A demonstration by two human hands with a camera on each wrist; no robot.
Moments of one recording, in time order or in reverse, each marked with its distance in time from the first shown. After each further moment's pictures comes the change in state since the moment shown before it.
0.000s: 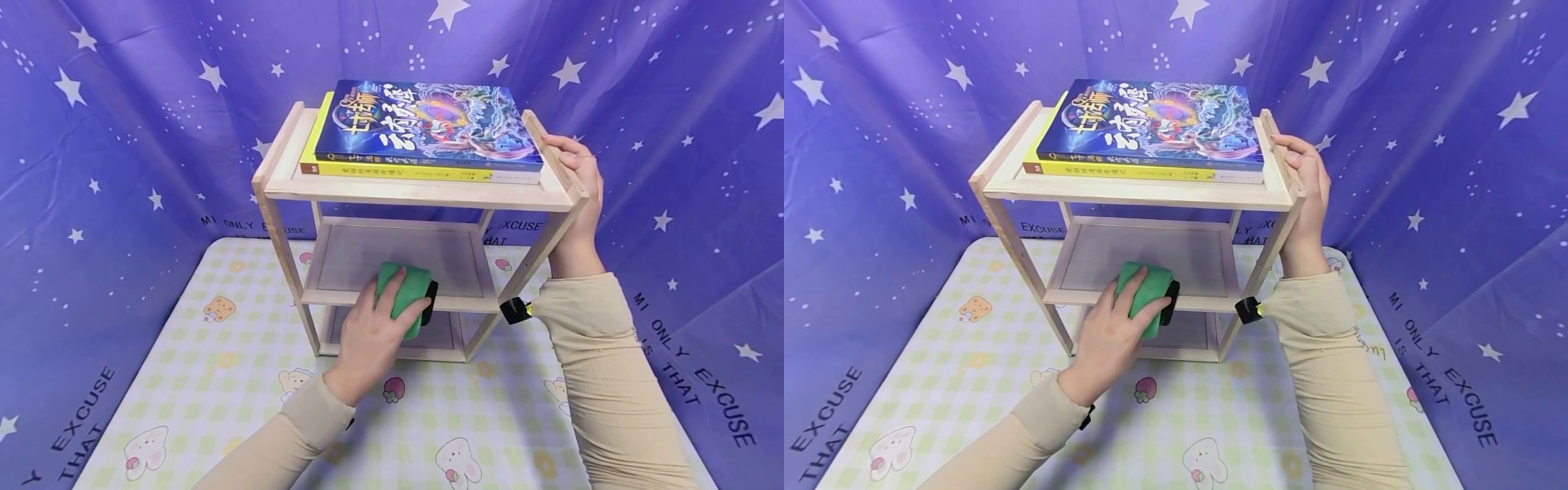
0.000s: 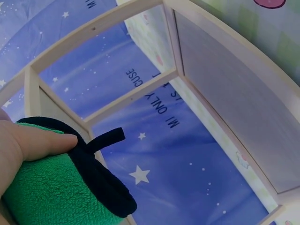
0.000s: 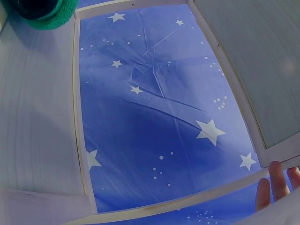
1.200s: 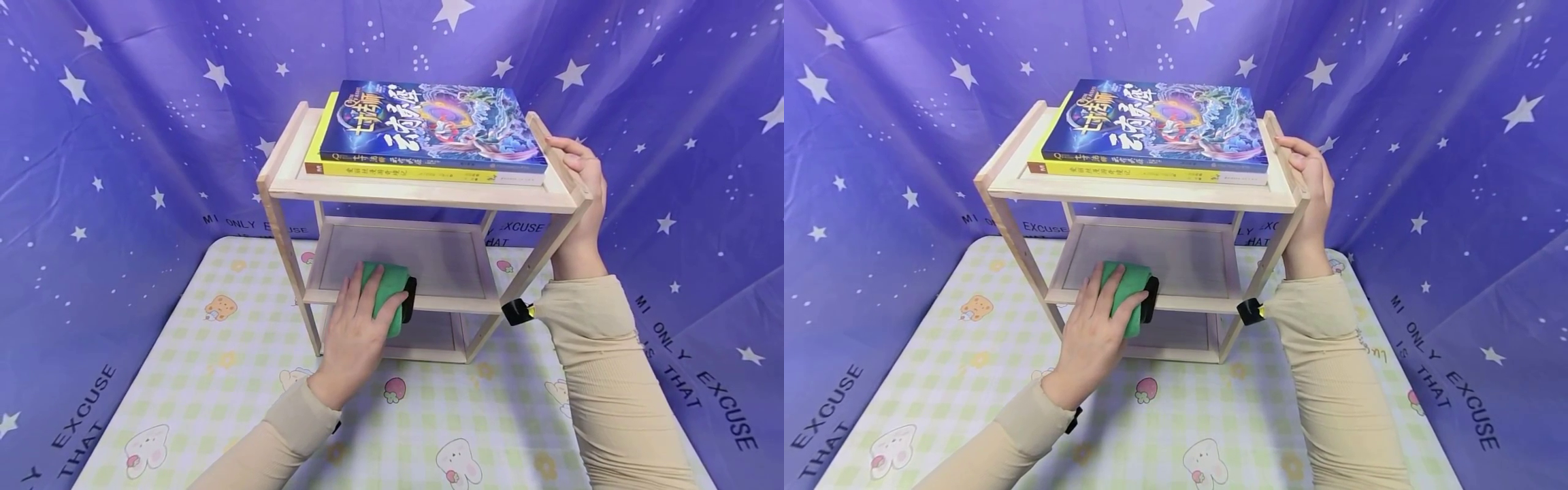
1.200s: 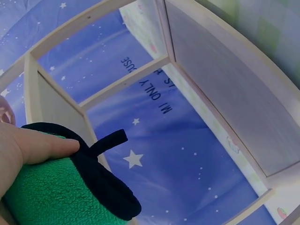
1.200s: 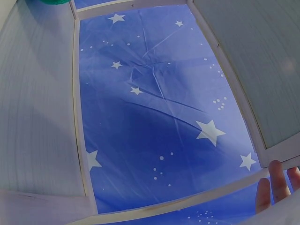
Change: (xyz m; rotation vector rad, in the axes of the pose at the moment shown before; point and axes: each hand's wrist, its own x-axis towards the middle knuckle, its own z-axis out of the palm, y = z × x) left_hand -0.011 -0.016 -0.008 0.028 0.057 -0.042; right_hand 0.000 0.000 0.001 0.005 0.012 0.008
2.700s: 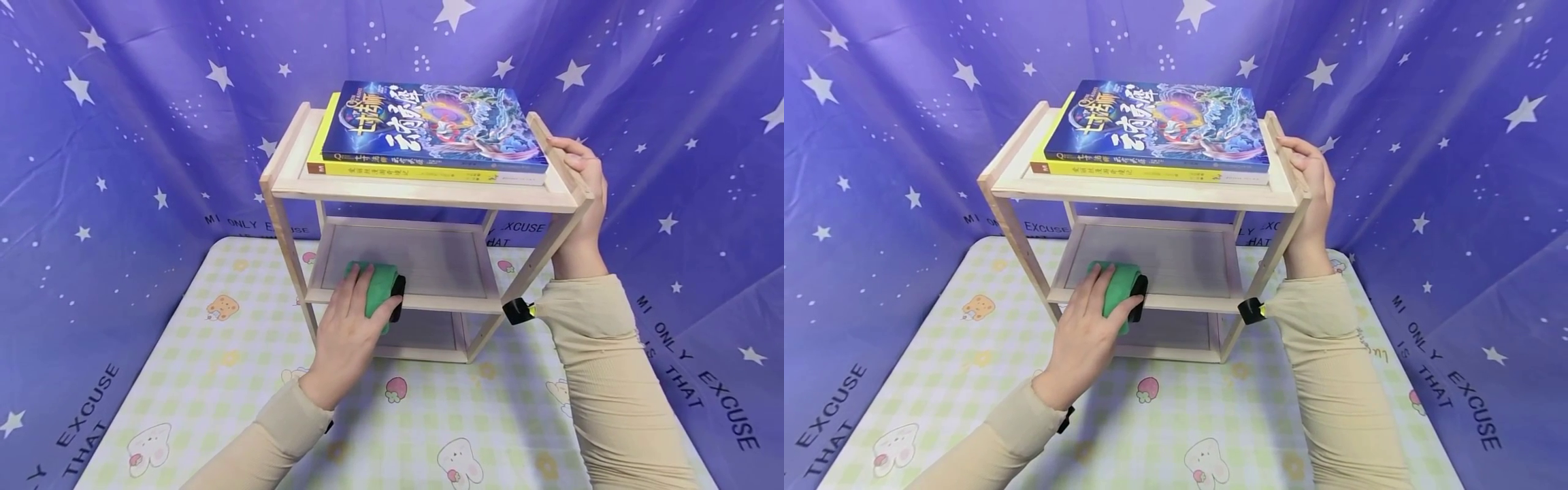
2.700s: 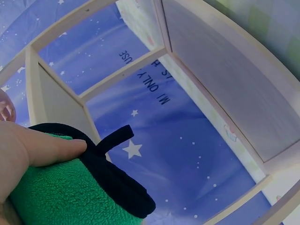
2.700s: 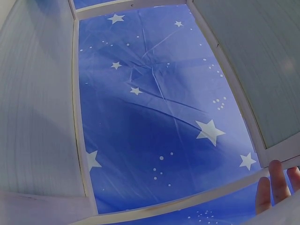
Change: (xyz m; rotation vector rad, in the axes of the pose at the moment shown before) left_hand -0.003 -0.011 -0.007 0.036 0.014 0.032; right_hand 0.000 0.000 0.000 0.033 -0.011 0.003
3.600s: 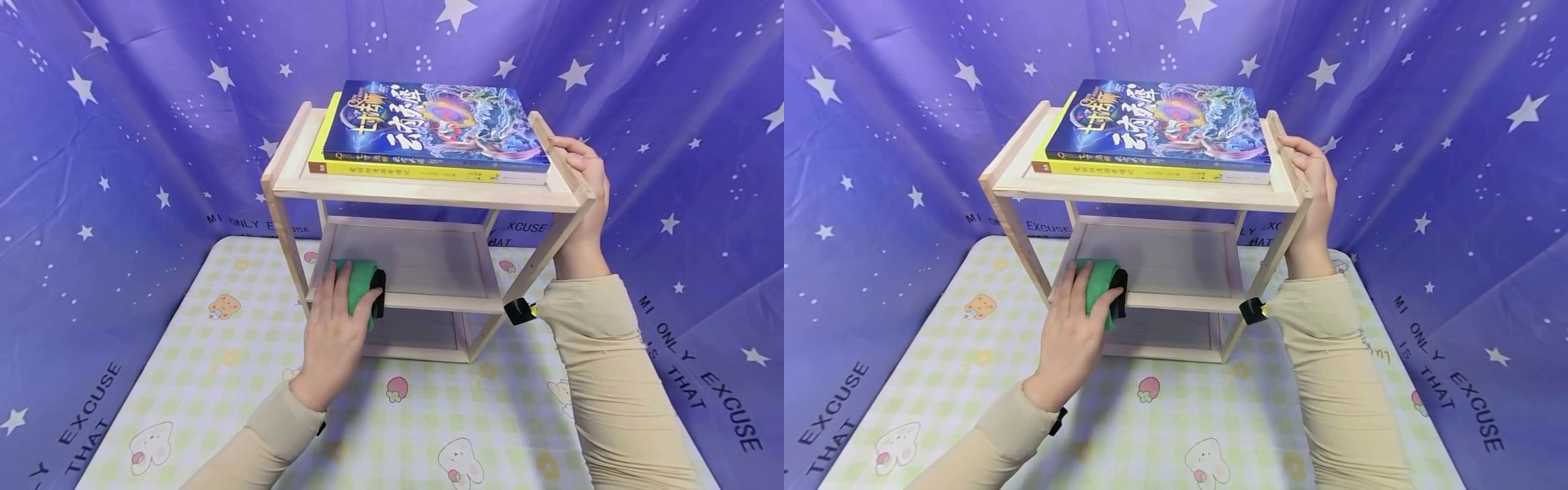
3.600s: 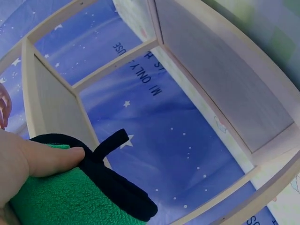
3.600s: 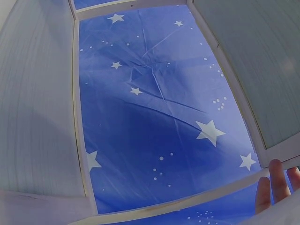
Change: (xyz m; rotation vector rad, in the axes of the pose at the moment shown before) left_hand -0.007 -0.010 -0.003 0.054 0.019 -0.080; right_hand 0.002 0.001 -0.001 0.010 0.003 0.008
